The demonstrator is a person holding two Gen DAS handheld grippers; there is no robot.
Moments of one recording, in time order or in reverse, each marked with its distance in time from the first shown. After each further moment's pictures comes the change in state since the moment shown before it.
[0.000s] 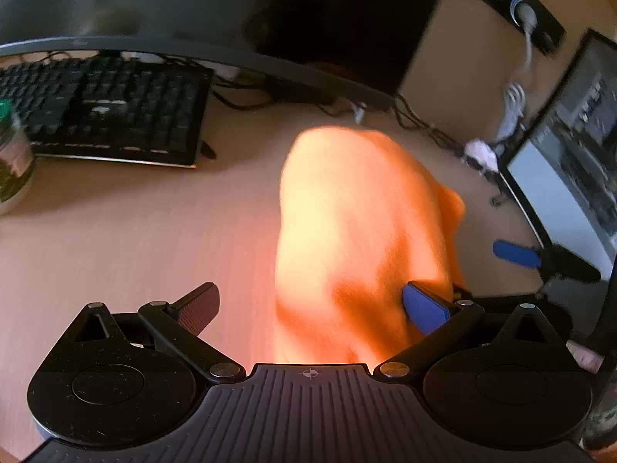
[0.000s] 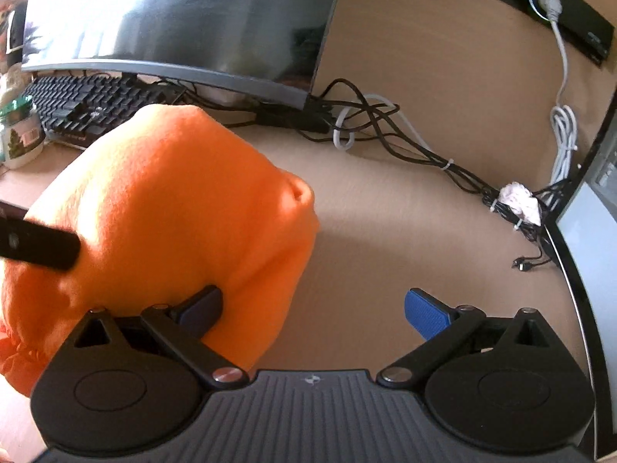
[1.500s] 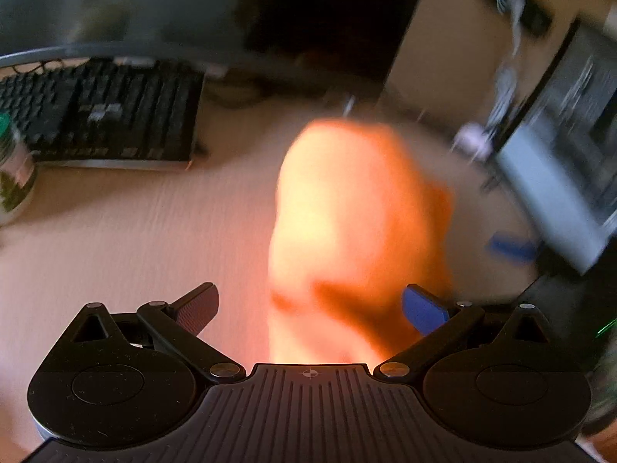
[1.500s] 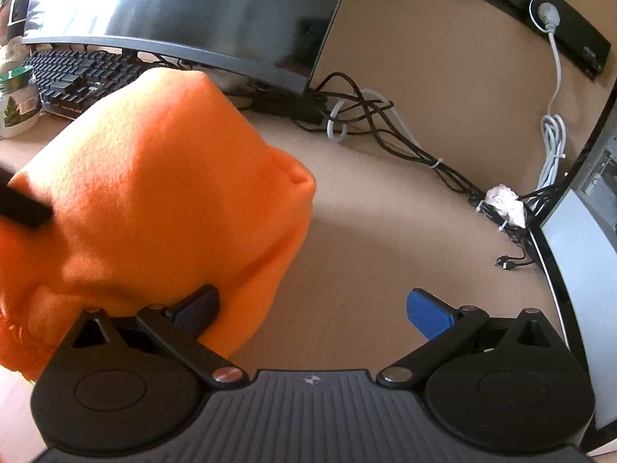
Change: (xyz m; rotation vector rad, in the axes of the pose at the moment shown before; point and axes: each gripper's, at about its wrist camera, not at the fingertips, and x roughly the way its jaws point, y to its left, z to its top) left arm -0.027 0.000 0.015 -0.022 -0.014 -0.048; right arm 0.004 0.002 -0.018 -0.100 0.009 -0.055
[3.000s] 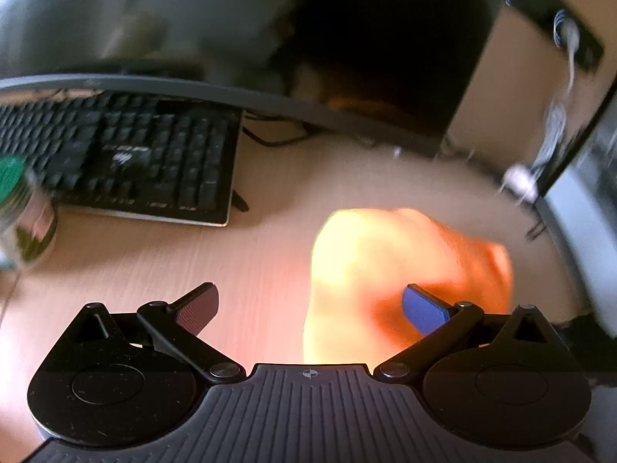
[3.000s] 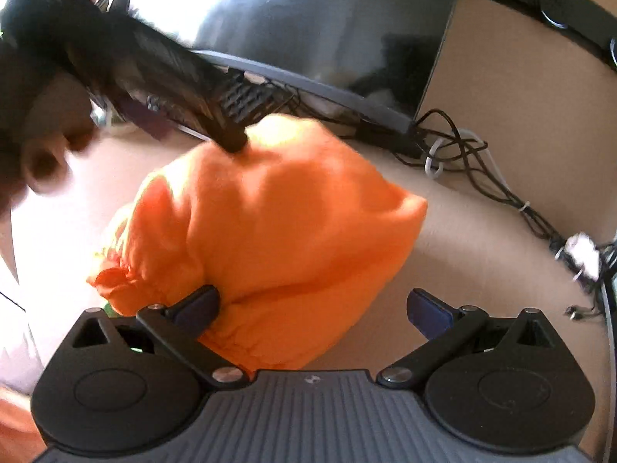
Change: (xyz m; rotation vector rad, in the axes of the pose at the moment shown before) left arm 0.019 0.017 0.029 -0.075 -0.028 0.124; right arm -0.022 -0.001 0.000 -0.183 -0.081 0.275
